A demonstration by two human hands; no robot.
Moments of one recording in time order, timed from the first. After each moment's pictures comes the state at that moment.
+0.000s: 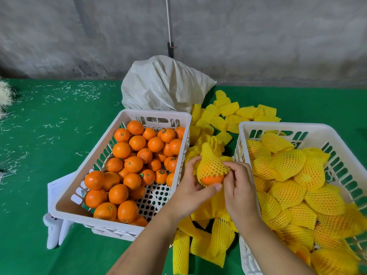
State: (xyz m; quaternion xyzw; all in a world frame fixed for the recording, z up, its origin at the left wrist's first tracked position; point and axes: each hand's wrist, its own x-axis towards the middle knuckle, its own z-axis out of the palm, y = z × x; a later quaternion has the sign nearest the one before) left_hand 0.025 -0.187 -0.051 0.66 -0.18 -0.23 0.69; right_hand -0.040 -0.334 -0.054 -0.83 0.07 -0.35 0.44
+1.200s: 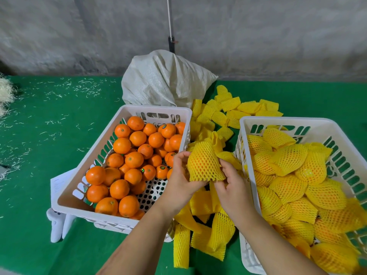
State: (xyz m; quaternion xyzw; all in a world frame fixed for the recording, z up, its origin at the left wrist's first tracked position) left_hand 0.028 -0.171 -0.039 0.71 -0.18 -0.14 0.67; right_hand -0.042 -0.331 -0.063 -0.87 0.09 -0.20 0.45
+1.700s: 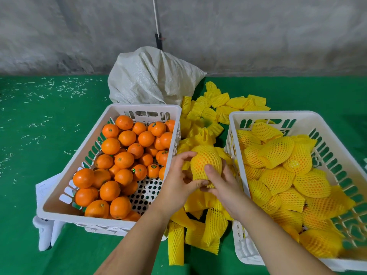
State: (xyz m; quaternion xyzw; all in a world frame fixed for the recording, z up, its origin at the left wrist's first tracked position) left_hand 0.027 -0.175 -0.052 0.74 -0.26 -0.09 0.61; right_hand -0.040 -0.329 -0.049 -0.60 0.15 -0.02 0.78
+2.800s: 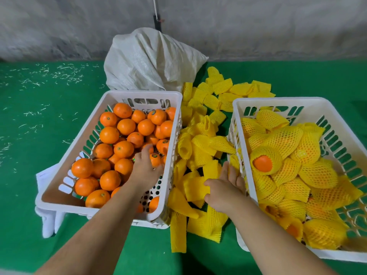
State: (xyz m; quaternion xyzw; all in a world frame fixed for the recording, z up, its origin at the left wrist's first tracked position) left_hand 0.094 -0.102 -0.091 0.94 -0.09 -0.13 0.31; right_hand -0.041 -0.324 -0.090 -0.94 0.17 0.26 0.15
